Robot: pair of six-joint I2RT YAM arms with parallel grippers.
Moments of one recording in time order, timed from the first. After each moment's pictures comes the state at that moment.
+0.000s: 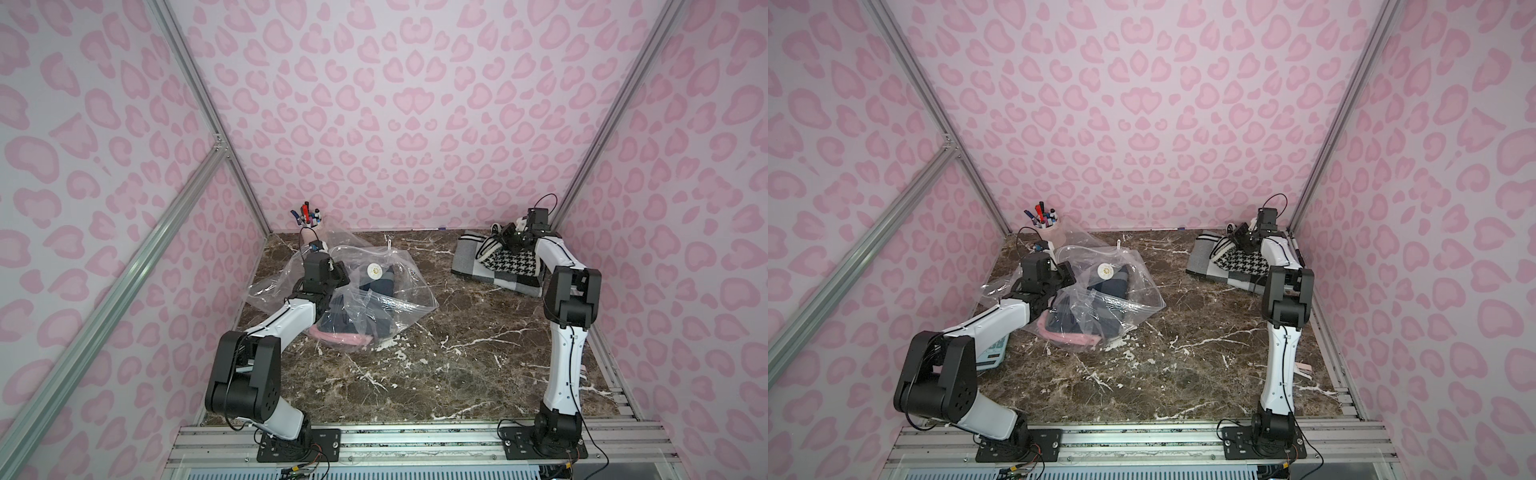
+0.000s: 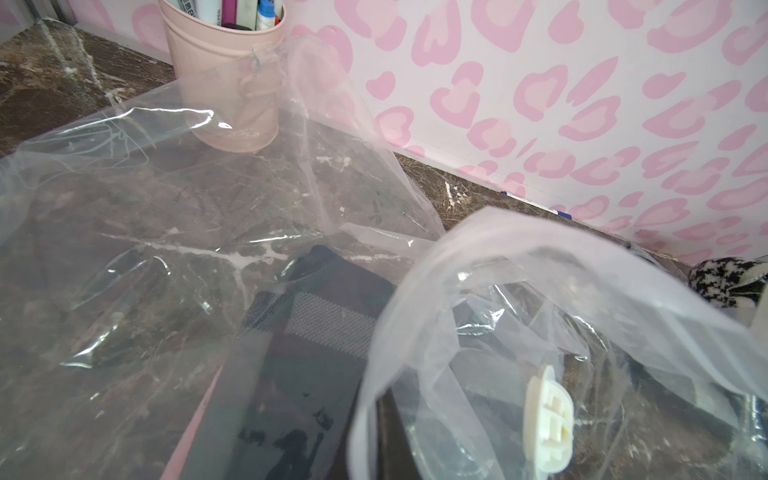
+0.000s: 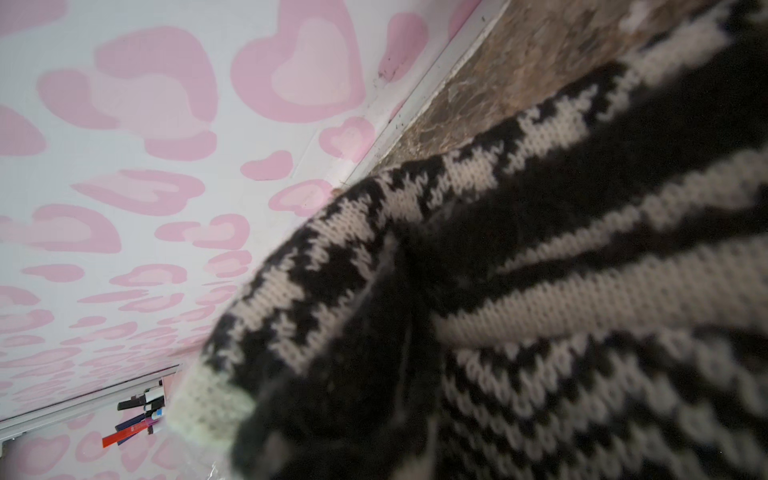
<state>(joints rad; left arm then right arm) -0.16 1.56 0.90 0.16 -0.01 -0.46 -0.08 2.45 2.09 -0.40 -0.53 0.78</state>
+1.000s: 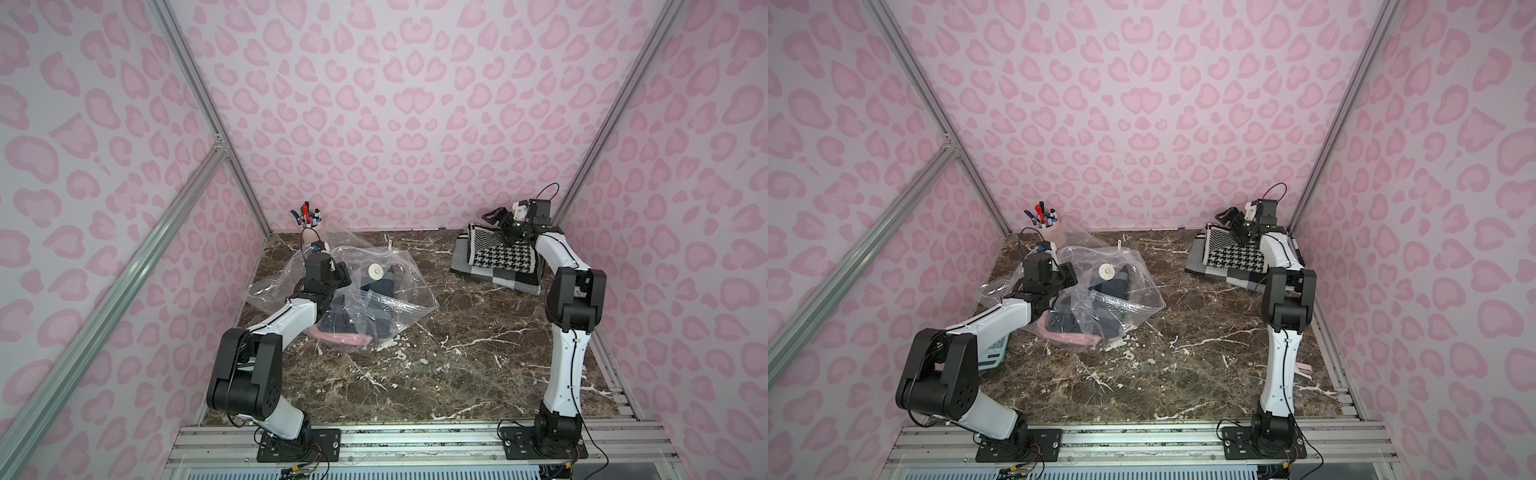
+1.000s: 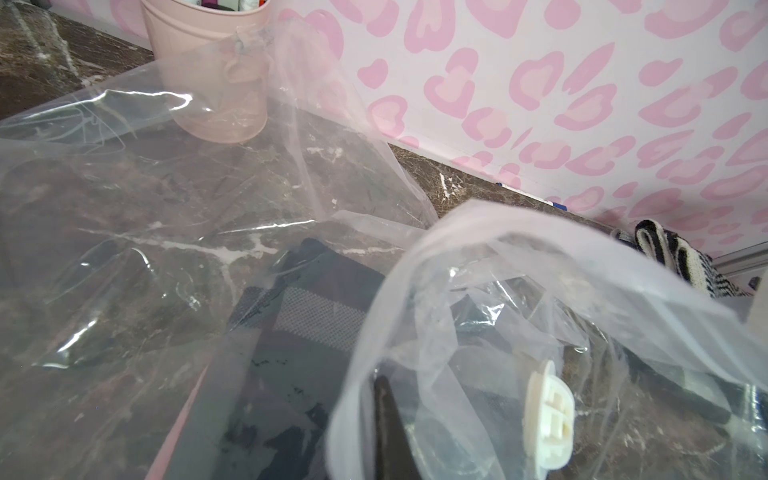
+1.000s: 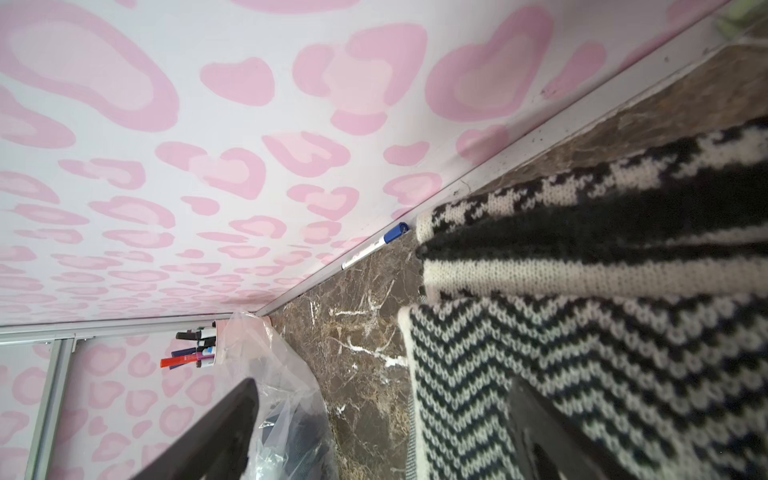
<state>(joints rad) -0.16 1.57 0.90 0.17 0.01 -0.46 -0.05 2.36 1.99 -0.27 -0.65 0.73</state>
